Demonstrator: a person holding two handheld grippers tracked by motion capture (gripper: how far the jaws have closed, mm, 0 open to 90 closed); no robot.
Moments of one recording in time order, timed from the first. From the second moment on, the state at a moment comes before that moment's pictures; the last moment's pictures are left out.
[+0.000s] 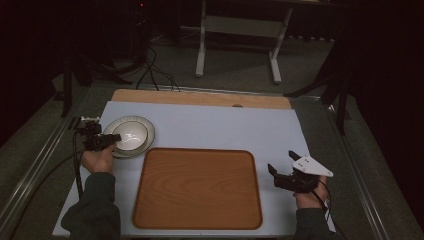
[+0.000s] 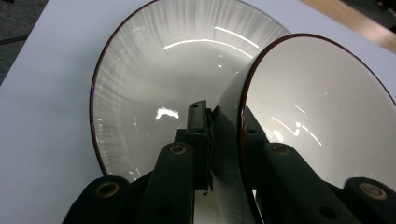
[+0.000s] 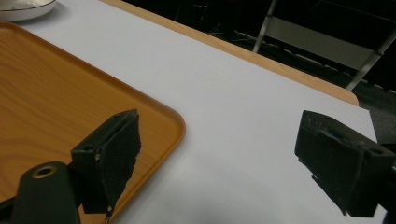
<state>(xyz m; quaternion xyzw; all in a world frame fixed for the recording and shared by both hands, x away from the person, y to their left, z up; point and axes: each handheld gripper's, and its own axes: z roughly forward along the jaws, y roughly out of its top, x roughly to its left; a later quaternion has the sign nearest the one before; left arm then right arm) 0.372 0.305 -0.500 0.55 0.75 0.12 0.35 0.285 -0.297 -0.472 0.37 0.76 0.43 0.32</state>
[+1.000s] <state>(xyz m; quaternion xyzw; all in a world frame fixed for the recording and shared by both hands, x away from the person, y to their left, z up) 0.342 0.294 -0.466 0.56 0.70 0.14 0.42 0.285 -0.297 -0.471 0.36 0.76 0.44 0.33</state>
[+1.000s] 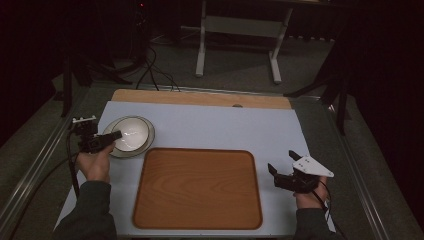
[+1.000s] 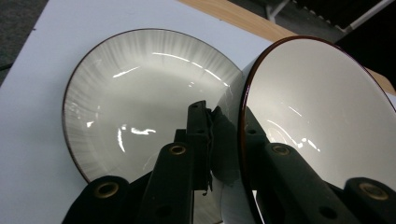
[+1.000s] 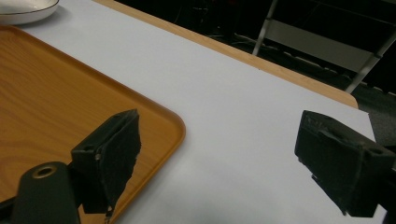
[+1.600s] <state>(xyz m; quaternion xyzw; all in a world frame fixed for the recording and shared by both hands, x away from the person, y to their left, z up) 0.323 0.281 -0.458 0.57 0.67 0.13 0.45 0.284 -0.296 -0.471 0.36 0.76 0.44 0.33</state>
